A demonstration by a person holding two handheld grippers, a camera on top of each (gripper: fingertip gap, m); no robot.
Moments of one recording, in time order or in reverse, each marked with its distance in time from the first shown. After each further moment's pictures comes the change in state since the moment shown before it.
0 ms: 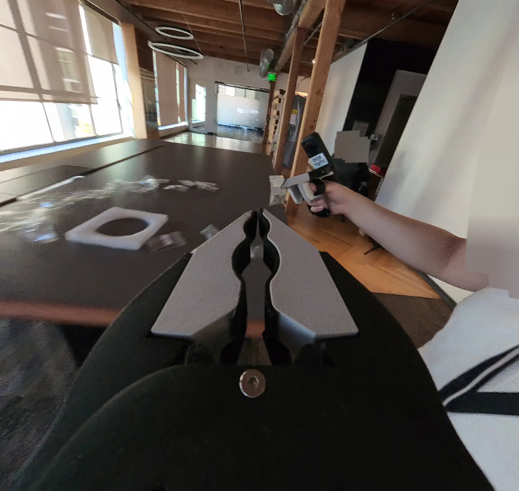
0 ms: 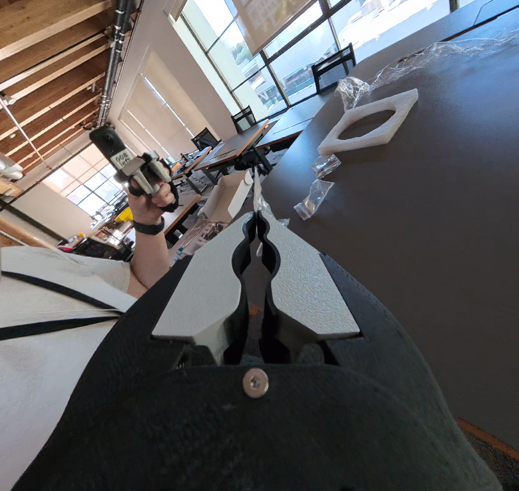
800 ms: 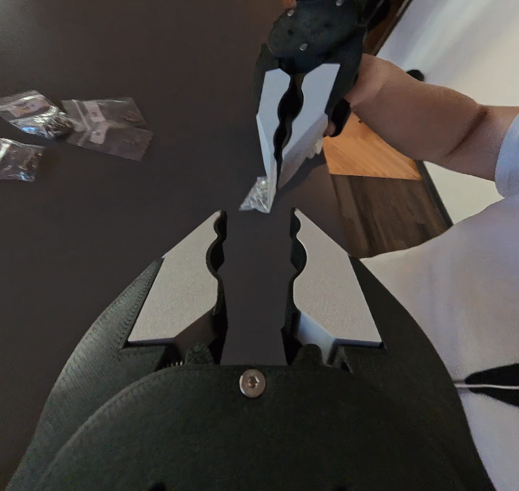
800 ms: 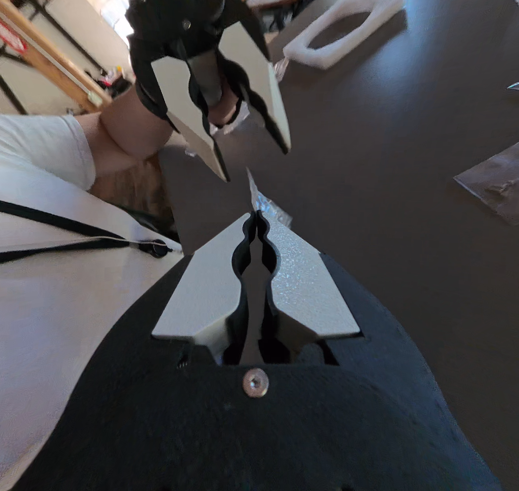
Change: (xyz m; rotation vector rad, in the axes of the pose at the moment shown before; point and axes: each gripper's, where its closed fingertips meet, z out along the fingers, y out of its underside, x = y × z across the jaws) left arm -0.045 0.141 0.382 -0.666 0.086 -0.072; right arm 0.157 -0.023 -0.060 -0.511 -0.279 -0.166
